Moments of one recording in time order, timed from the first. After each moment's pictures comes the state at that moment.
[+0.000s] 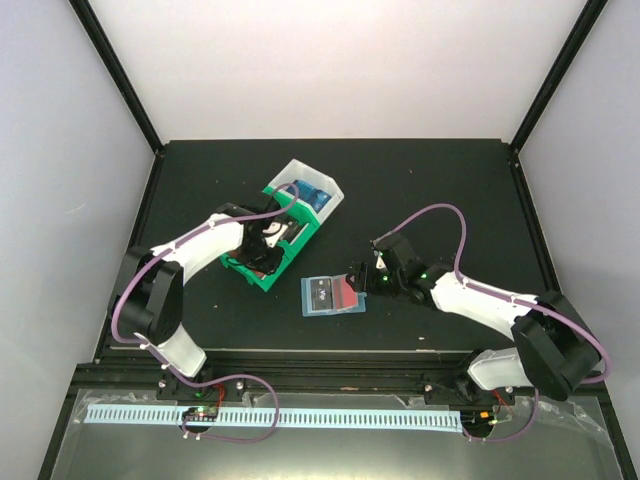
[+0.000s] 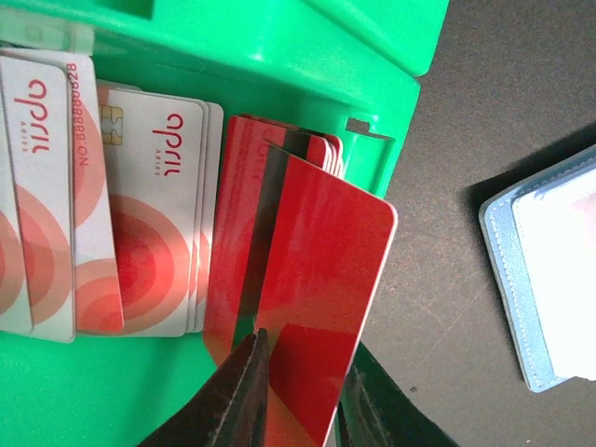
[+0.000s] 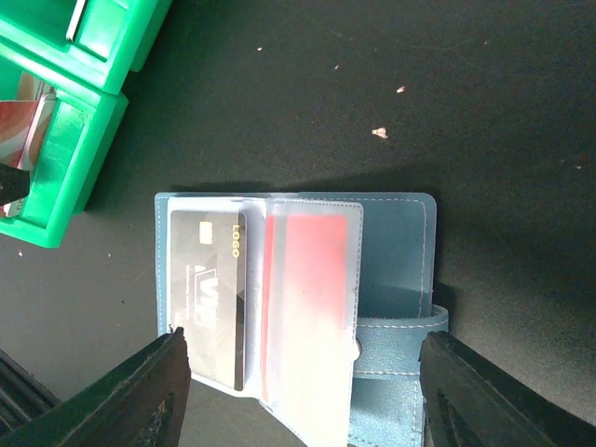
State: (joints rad) left arm -0.42 1.63 1.11 -0.89 0.10 -0.11; right arm 0.70 1.34 0.65 -0.18 -0.20 0.76
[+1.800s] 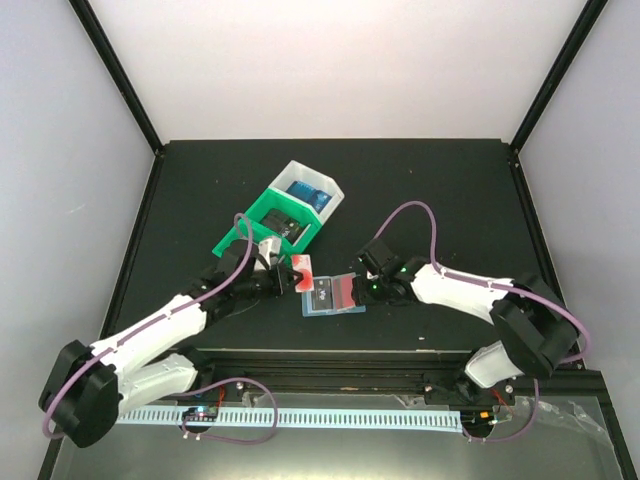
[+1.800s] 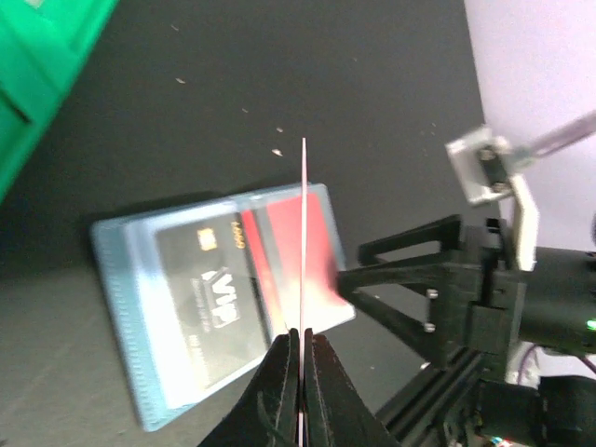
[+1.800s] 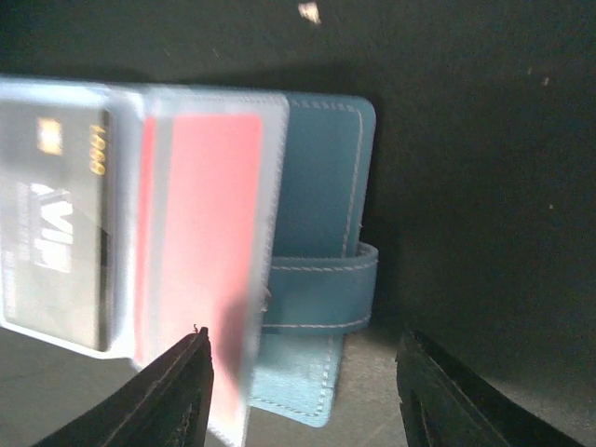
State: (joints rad) left arm -0.56 1.00 0.51 -0.16 0.37 -0.79; right arm 0.78 1.46 0.77 -0.43 -0.06 0.63
